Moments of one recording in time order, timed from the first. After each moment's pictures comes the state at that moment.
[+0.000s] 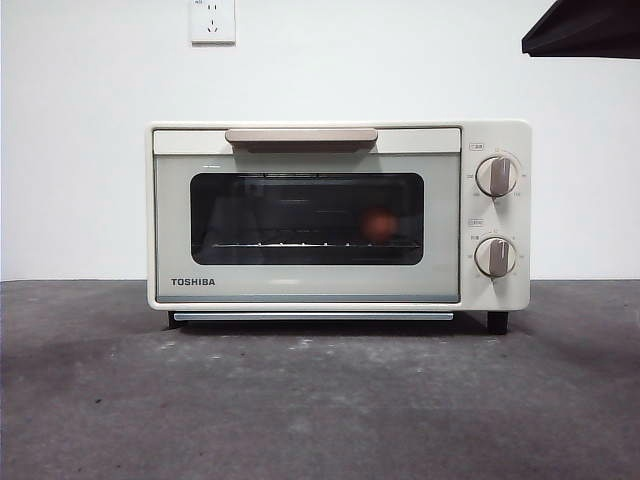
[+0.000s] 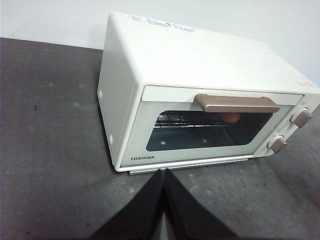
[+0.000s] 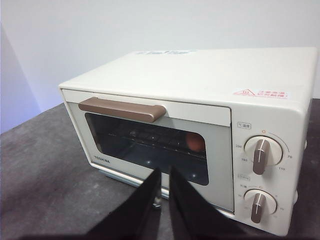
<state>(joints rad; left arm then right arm) -0.23 0.51 0.63 -0.38 0.21 -0.23 0.56 0.59 0.37 0.17 -0.03 0.19</state>
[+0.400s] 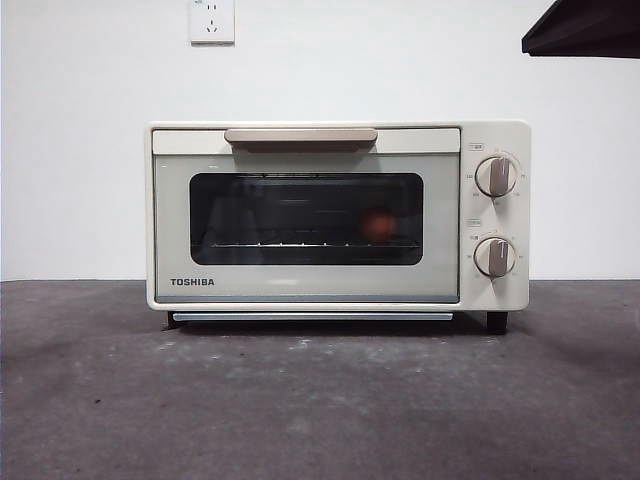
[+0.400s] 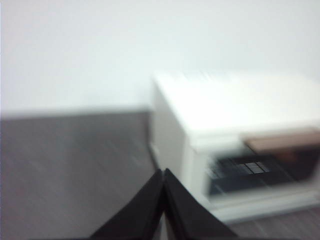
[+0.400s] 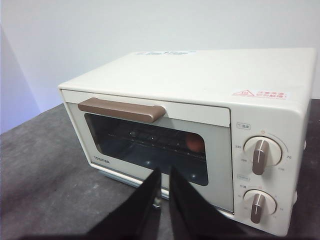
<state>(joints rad) -0.14 0.37 0.56 -0.23 0.10 -0.03 0.56 0.59 0.37 0.18 -0.03 0.19</state>
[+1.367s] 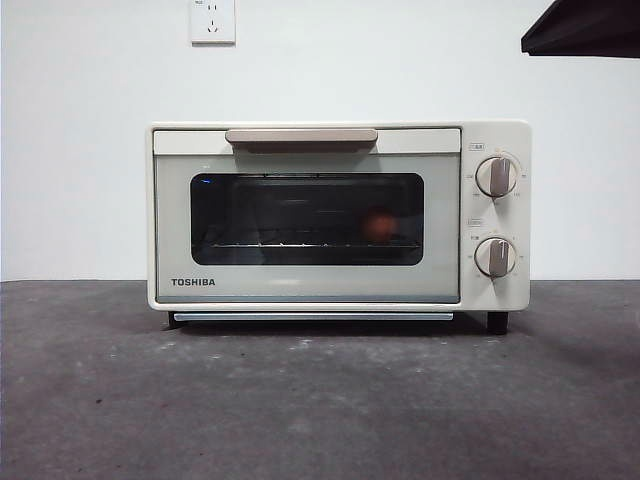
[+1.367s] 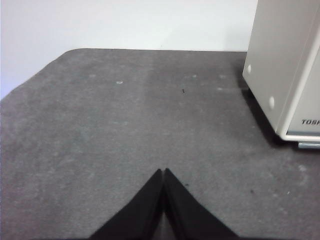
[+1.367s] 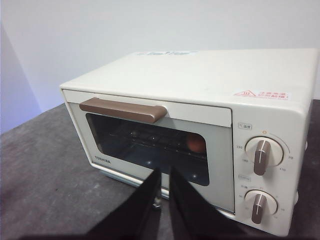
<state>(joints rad) -0.02 0.01 0.03 -0.18 -0.07 -0.03 0.56 0.59 0.37 0.18 -0.03 0.19</state>
